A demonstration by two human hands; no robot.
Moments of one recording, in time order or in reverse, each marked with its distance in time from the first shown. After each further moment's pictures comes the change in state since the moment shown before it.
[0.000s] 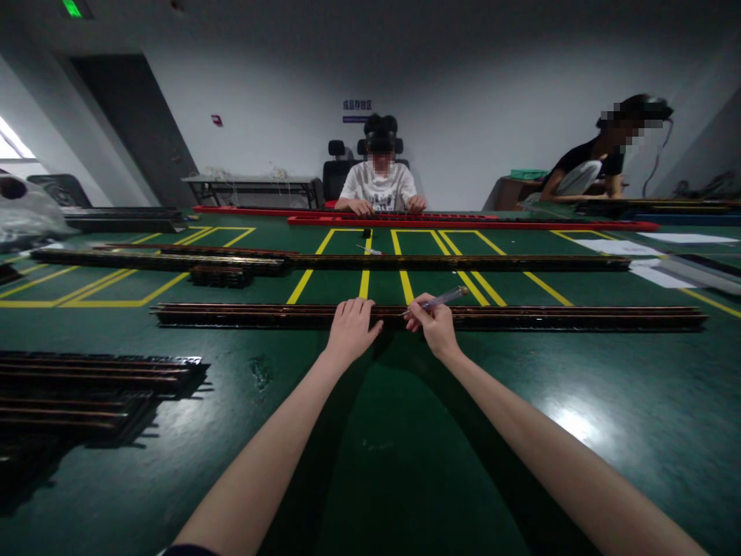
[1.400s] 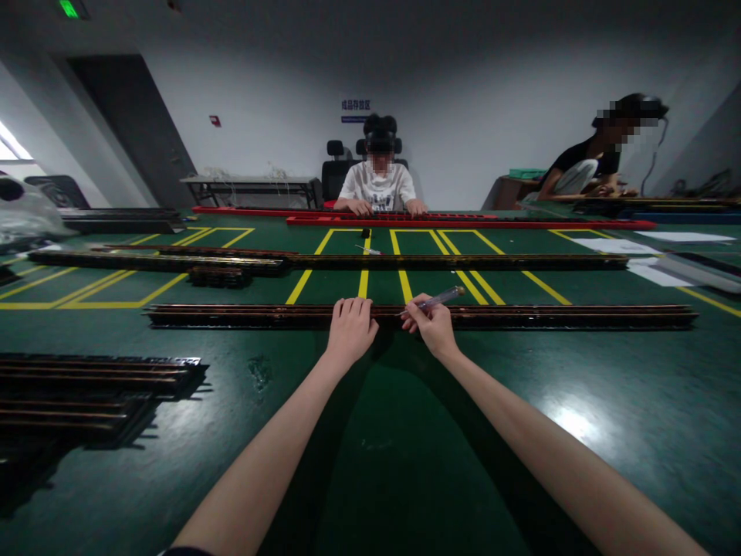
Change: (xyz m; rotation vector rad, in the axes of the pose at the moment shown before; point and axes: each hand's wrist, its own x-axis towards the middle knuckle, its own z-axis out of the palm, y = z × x) left_hand -0.004 0.002 0.002 0.060 0.073 -0.001; right_hand -0.002 -0.001 0.001 -0.058 -0.016 -0.005
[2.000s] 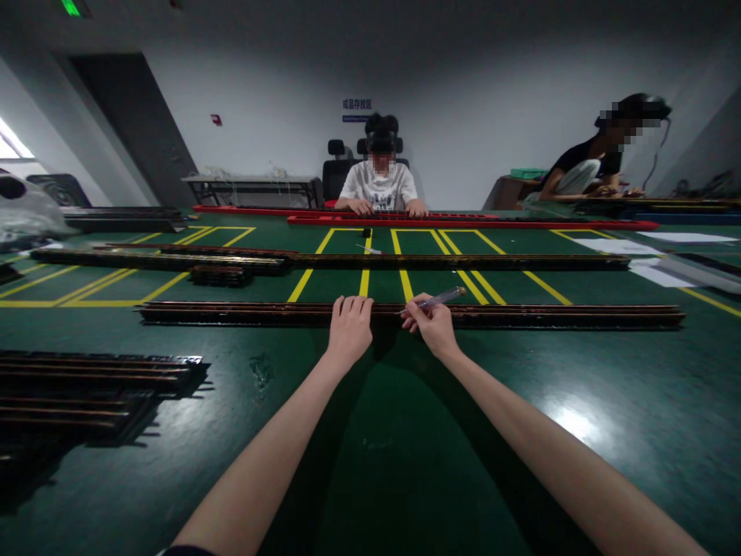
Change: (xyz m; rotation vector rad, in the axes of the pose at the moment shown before) left_hand -0.001 0.001 -0.004 0.032 0.001 -0.005; right_hand 0.000 -0.004 0.000 -0.008 -0.012 0.003
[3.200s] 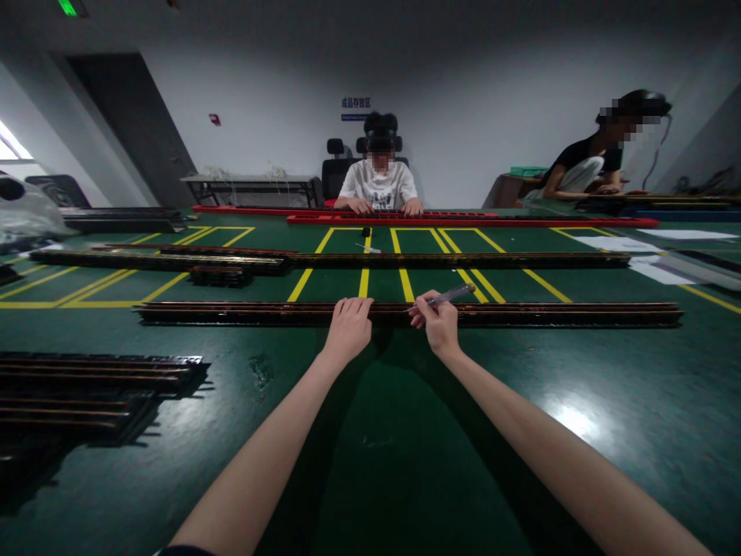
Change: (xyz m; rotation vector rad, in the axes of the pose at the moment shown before) left_hand 0.001 -0.007 0.001 -0.148 -0.091 -0.006; right_hand -0.002 -0.001 -0.002 -0.007 0.149 -0.005
